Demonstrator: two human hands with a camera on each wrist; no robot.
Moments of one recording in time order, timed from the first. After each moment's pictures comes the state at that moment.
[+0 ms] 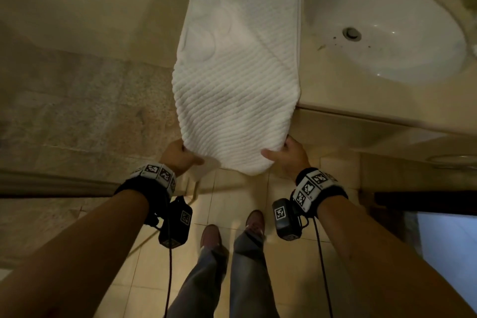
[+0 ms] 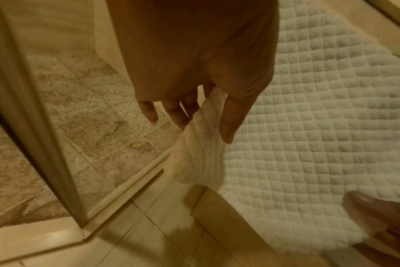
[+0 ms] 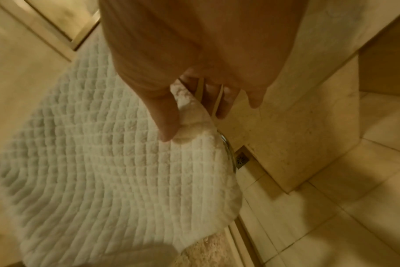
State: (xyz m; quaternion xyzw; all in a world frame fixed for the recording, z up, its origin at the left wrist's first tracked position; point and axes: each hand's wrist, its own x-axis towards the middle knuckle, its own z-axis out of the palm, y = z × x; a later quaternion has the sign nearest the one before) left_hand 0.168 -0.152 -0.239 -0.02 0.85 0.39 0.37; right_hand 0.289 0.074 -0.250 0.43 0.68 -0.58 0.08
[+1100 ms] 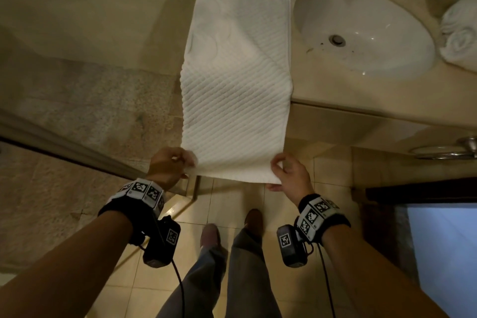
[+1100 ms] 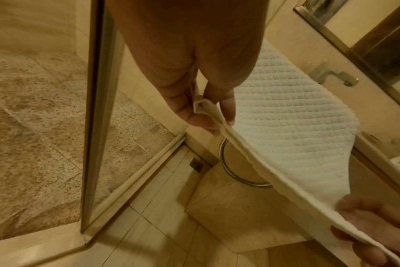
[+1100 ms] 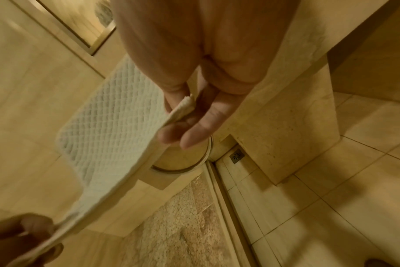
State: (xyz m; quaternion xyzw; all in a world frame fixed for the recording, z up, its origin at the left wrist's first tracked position) left_hand 0.199 -0.200 -0.228 -0.02 0.83 0.47 0.30; right_hand 0.361 0.031 -0.228 0.42 0.66 -0.62 0.01
